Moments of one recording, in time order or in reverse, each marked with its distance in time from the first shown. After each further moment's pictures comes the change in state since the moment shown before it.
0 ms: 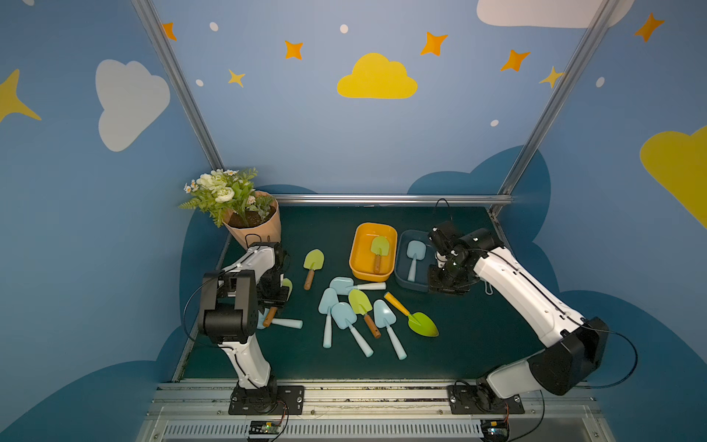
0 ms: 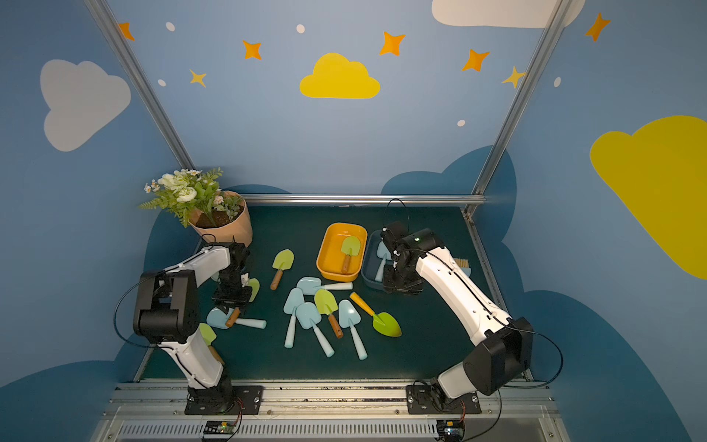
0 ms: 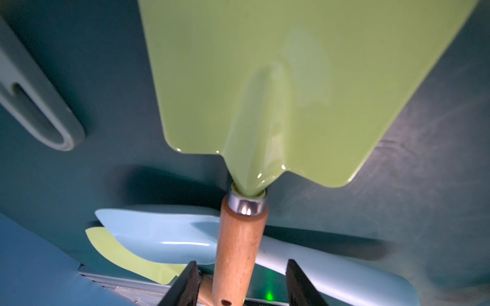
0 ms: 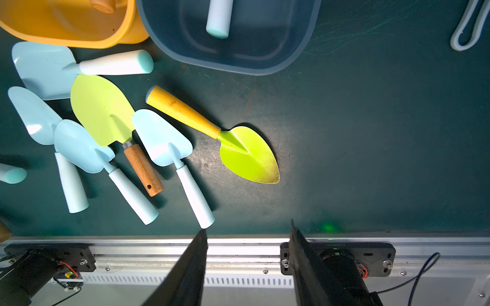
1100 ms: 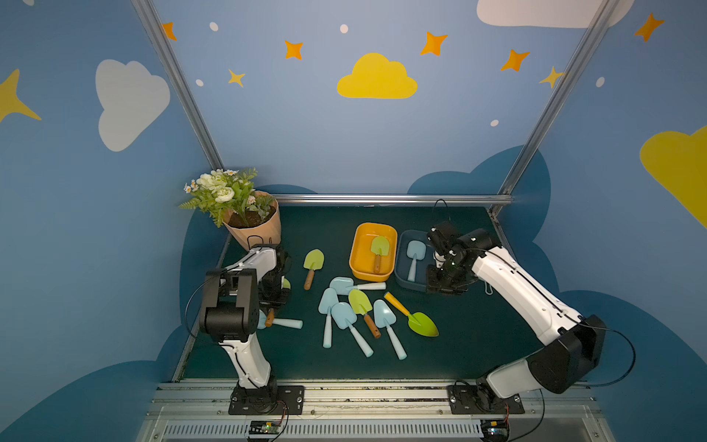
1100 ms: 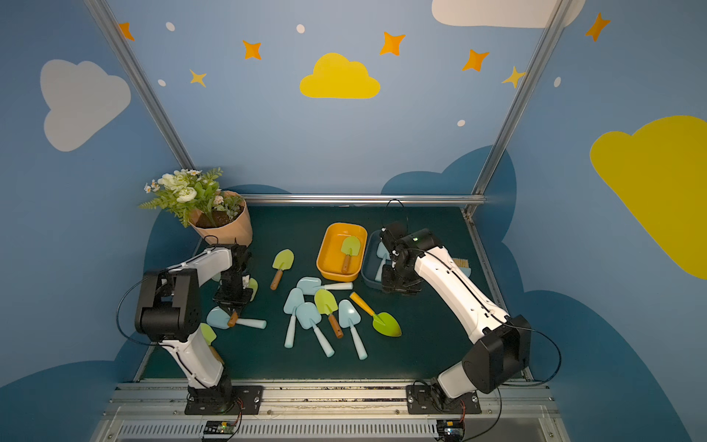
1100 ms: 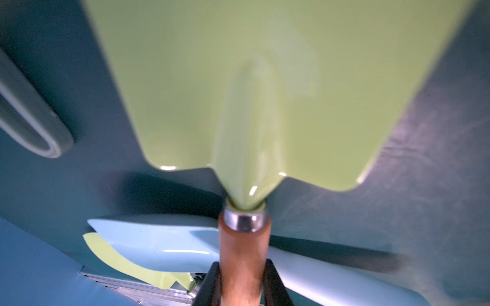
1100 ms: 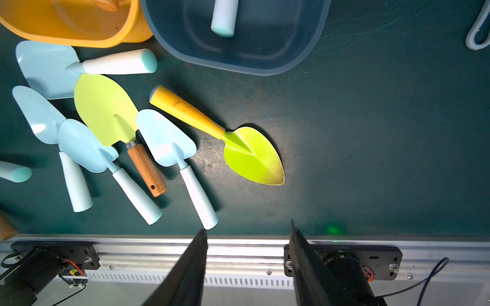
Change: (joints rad) left arm -0.013 0.008 -0.016 0.018 -0.021 -0.002; right arm -0.001 0.011 -0.008 0.019 -0.019 0.000
